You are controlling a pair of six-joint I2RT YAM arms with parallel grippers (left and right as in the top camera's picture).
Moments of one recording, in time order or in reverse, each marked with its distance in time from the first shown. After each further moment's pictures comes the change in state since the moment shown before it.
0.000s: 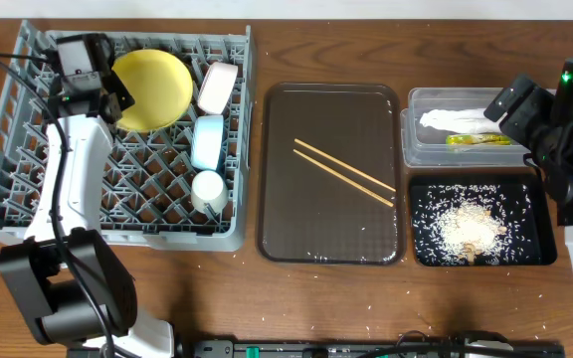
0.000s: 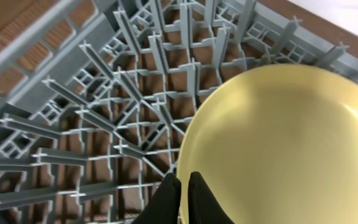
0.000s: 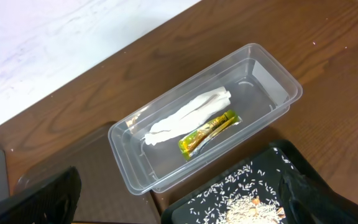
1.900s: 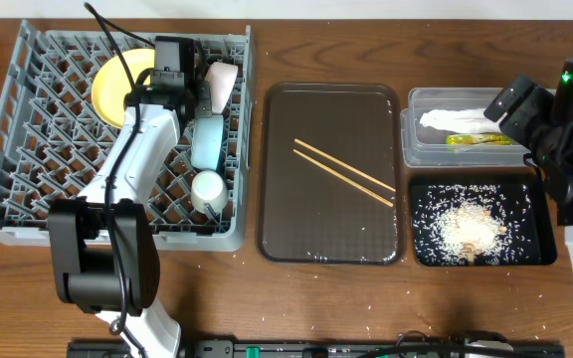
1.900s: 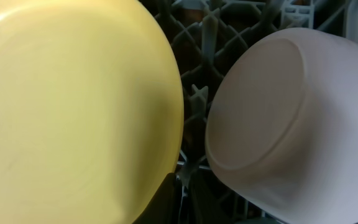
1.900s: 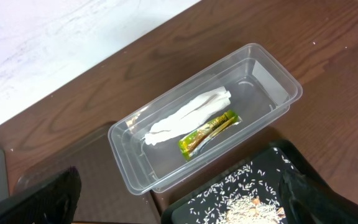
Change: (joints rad) left arm -0.261 0.121 0.000 0.032 0.155 0.206; right arm 0.000 0.000 0.000 0.000 0.000 0.000
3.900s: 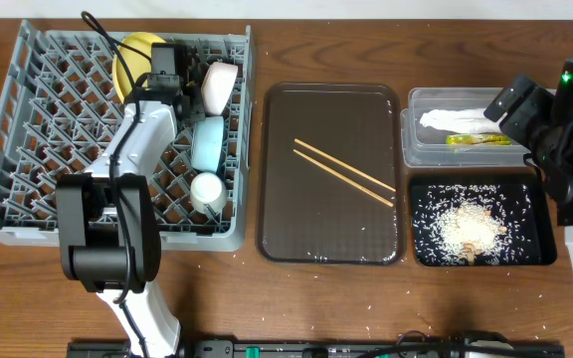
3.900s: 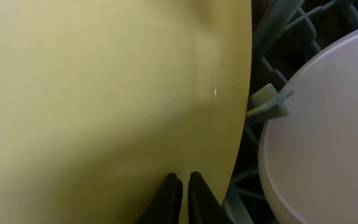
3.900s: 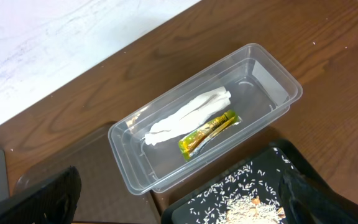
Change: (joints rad) left arm 0.049 0.113 0.000 0.050 -0.024 -0.048; right arm 0.000 0.000 0.000 0.000 0.000 0.000
